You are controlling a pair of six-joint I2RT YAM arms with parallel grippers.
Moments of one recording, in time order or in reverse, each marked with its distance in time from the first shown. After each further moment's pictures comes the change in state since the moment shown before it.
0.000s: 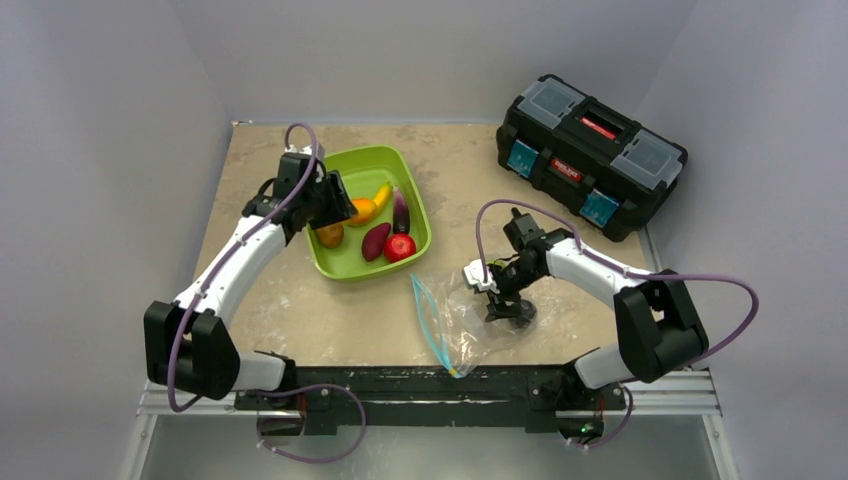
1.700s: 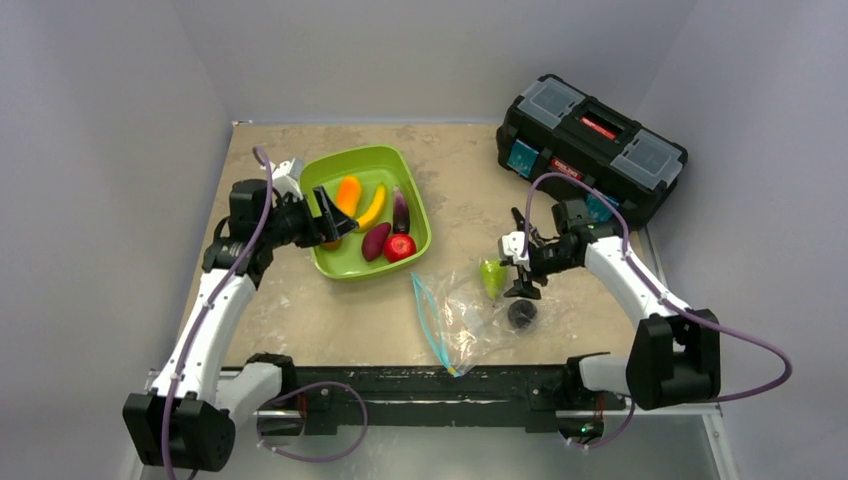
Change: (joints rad) left arm 0.165 -0.297 -0.151 0.039 0.422 0.083; right arm -0.274 -0.160 0.055 -0.139 -0.100 -0.049
